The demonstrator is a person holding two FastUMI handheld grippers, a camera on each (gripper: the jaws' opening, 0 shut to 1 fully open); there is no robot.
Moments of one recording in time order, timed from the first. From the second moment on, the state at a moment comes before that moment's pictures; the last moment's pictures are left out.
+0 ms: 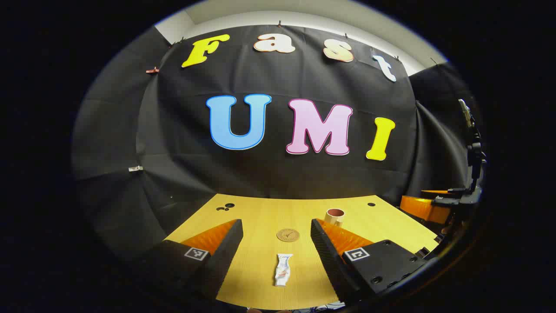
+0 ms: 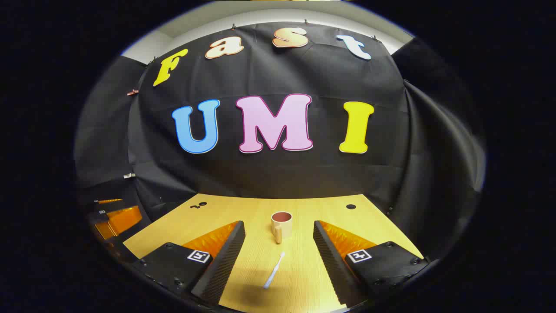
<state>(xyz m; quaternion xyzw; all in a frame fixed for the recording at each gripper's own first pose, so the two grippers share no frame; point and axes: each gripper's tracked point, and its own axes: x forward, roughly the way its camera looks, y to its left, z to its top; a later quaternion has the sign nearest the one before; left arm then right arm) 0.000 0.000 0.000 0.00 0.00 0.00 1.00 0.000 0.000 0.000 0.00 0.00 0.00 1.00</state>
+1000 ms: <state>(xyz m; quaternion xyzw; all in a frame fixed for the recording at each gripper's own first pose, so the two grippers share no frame) 0.045 -0.013 -0.018 0.01 0.04 0.00 1.00 0.045 -0.022 -0.025 0.00 0.05 -0.01 1.00</state>
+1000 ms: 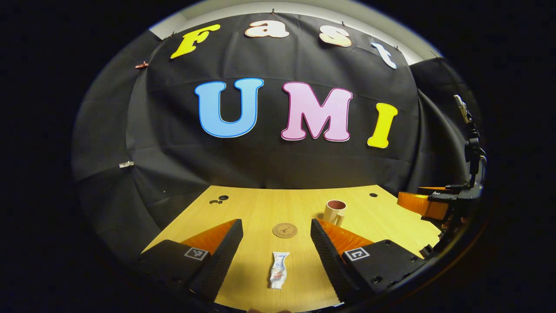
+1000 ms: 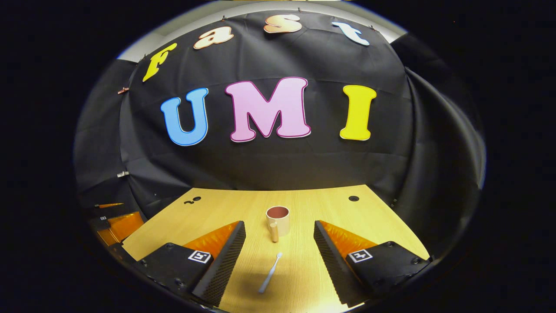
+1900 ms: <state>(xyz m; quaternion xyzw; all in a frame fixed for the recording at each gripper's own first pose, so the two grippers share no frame) 0.131 -0.027 -0.182 0.00 0.28 -0.01 0.96 0.095 -0.039 -0.055 0.01 0.11 0.06 0.99</state>
